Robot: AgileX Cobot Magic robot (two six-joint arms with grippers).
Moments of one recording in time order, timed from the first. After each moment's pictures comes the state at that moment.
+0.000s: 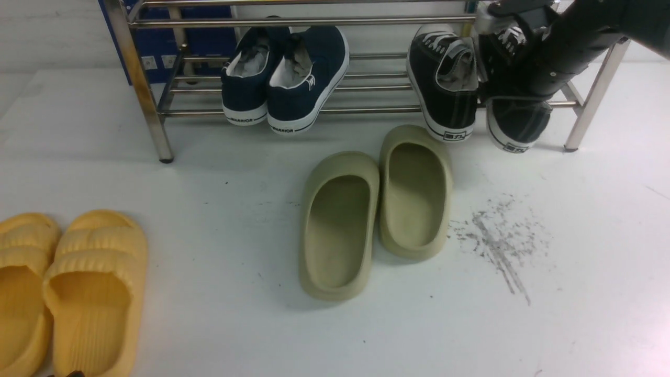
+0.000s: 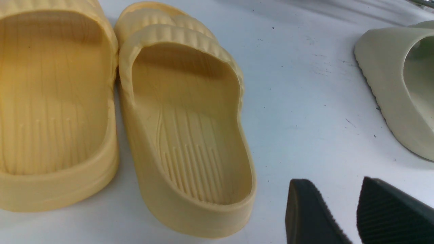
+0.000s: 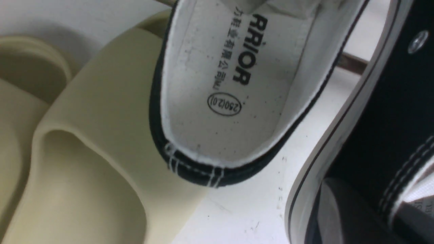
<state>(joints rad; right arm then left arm) 0.17 2.11 -1.94 0.16 0.88 -0.23 -0.13 -0.01 0.03 -0.01 0.39 -0.32</state>
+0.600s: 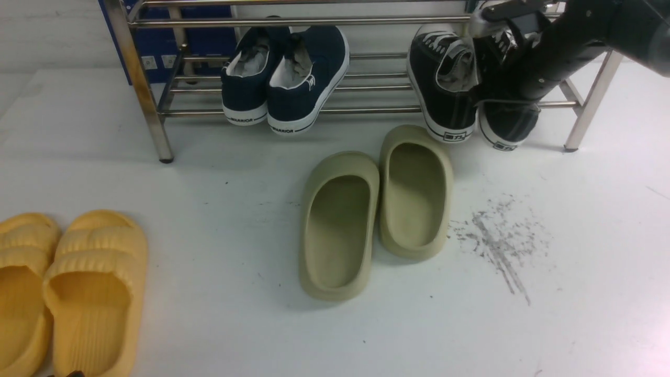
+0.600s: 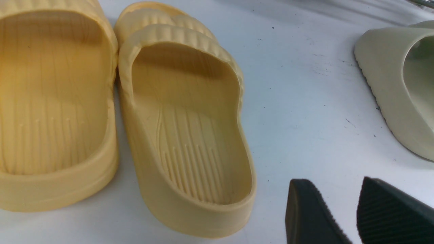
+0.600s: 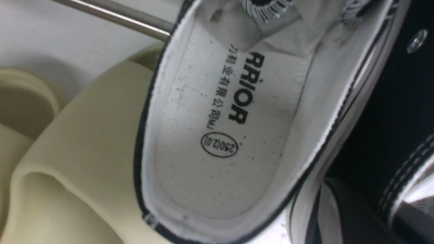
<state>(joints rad) 0.17 2.15 -1.94 0.17 0.79 -0.24 -0.13 -0.01 0.03 -0.01 0.39 -0.32</state>
